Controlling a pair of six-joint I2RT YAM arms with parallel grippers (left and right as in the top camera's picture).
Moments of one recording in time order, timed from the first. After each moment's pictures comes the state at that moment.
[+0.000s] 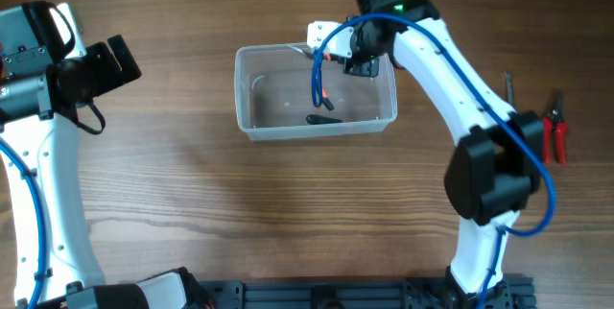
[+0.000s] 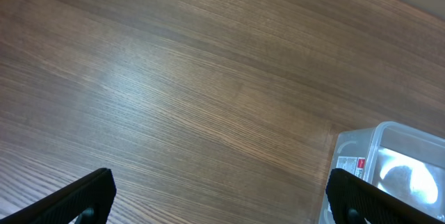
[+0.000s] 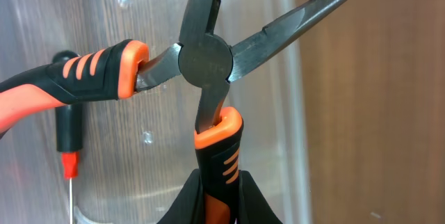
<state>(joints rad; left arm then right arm) 0.29 1.45 1.47 -0.96 0.04 -0.14 0.37 2.09 1.83 -0.94 -0.19 -1.14</state>
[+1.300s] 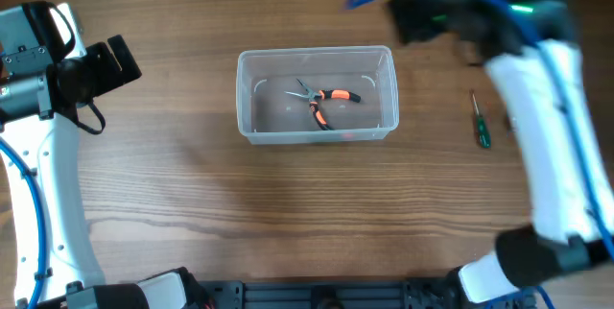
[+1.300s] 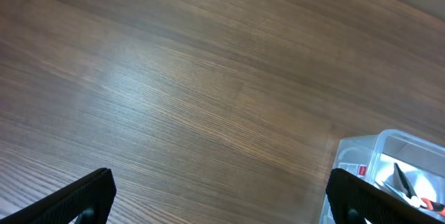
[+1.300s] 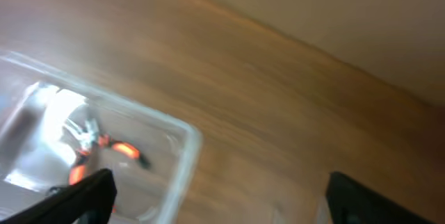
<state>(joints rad) 0.29 1.45 1.47 -0.96 0.04 -0.14 0.21 1.71 2.02 -1.18 0.09 -0.20</state>
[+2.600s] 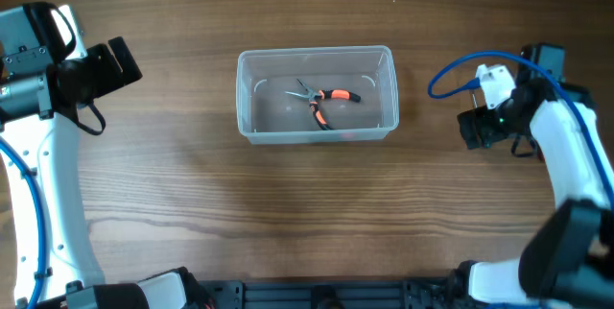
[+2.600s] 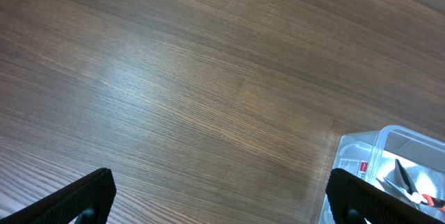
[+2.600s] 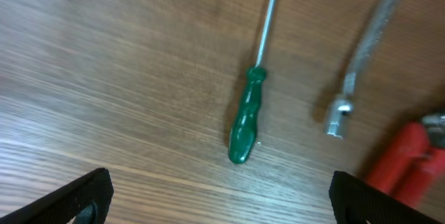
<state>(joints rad) 0.29 1.45 1.47 -0.98 0.04 -0.14 -0.24 1.63 1.09 -0.83 0.00 -0.55</state>
